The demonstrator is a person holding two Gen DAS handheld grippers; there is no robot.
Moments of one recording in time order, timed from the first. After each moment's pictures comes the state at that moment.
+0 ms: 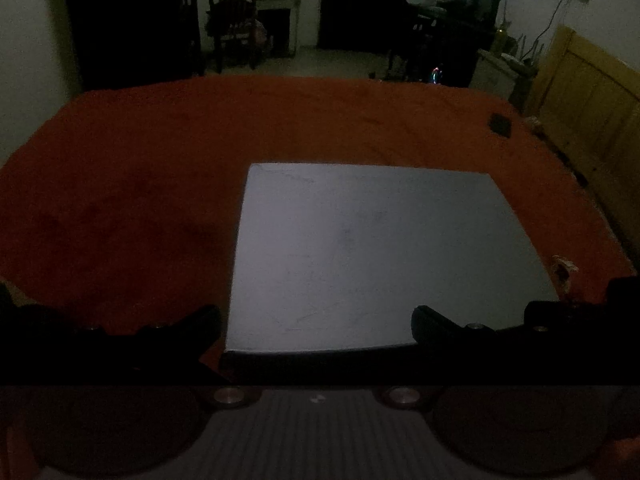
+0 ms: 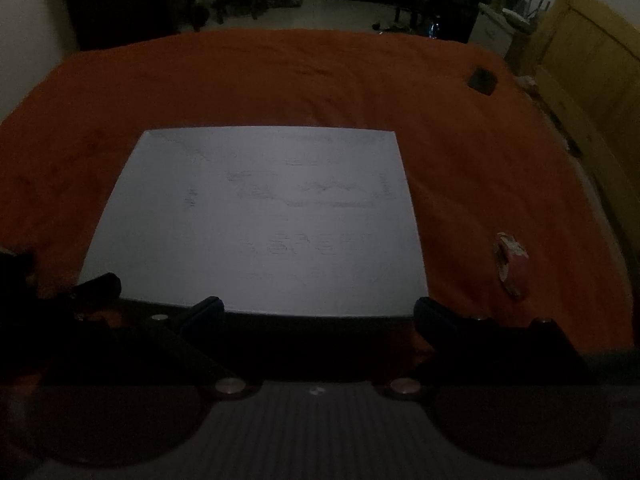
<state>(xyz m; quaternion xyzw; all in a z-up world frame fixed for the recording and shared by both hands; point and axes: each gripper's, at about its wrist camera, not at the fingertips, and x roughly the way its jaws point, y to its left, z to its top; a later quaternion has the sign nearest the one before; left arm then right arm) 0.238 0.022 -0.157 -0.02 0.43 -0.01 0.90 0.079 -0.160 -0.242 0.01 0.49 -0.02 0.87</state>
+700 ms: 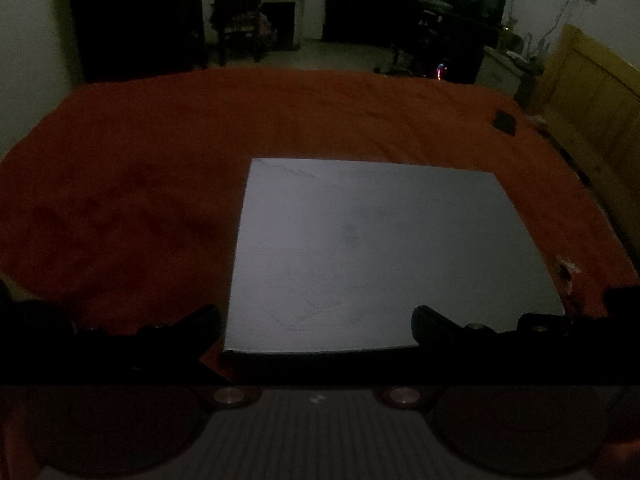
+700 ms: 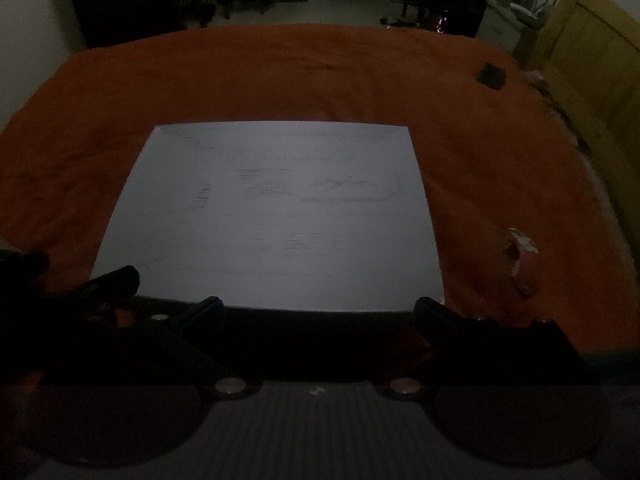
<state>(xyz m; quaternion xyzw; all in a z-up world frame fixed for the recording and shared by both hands) 0.219 0.022 -0.141 -0.02 0.44 0.00 0.90 0.080 -0.170 -0.246 0.01 0.50 0.00 0.87</state>
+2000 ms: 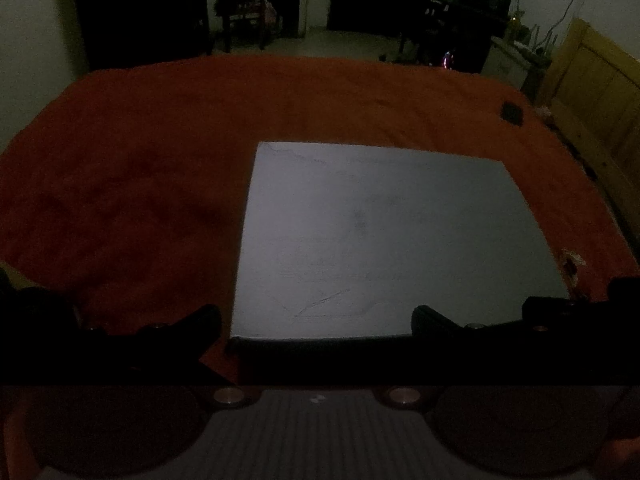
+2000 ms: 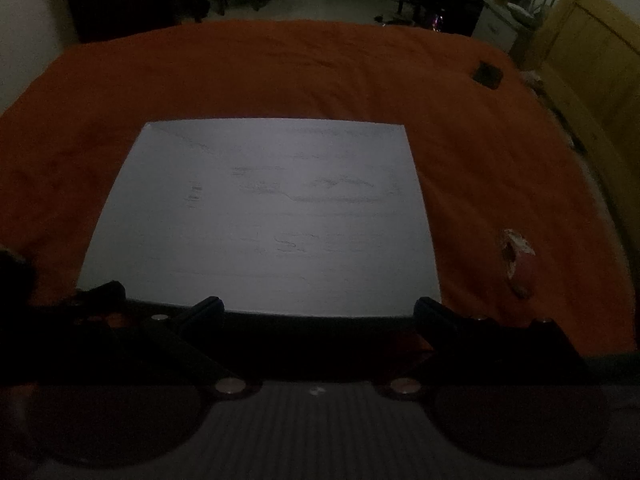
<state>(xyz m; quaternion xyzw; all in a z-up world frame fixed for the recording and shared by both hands) 0.207 0.028 -0.138 -0.02 0.46 0.01 0.89 0.089 -0.174 -0.254 -0.01 0.50 0.00 0.87</state>
